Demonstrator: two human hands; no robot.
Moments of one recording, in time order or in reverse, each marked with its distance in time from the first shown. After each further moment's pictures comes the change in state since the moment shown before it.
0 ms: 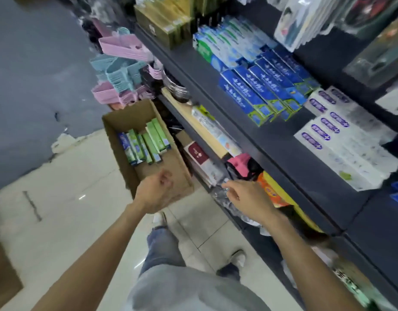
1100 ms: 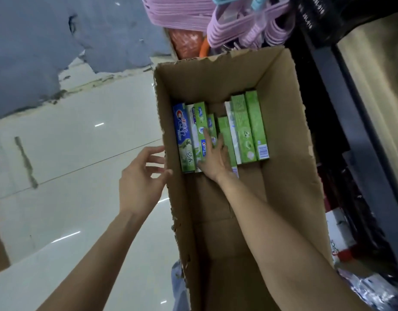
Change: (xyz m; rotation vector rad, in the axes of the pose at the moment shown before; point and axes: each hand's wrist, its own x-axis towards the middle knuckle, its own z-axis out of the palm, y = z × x) left_hand 0.306 -0.337 -0.001 -0.496 0.312 -0.452; right_hand 0.562 -0.117 0.421 -0.038 -0.355 0.112
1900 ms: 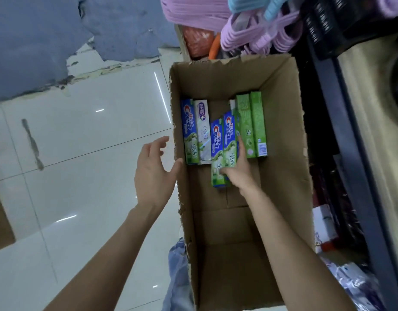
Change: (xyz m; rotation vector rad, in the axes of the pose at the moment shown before) left_hand -0.013 0.005 0.001 0.121 0.096 0.056; right_hand -0.076 0.017 -0.047 0.755 0.050 0.211
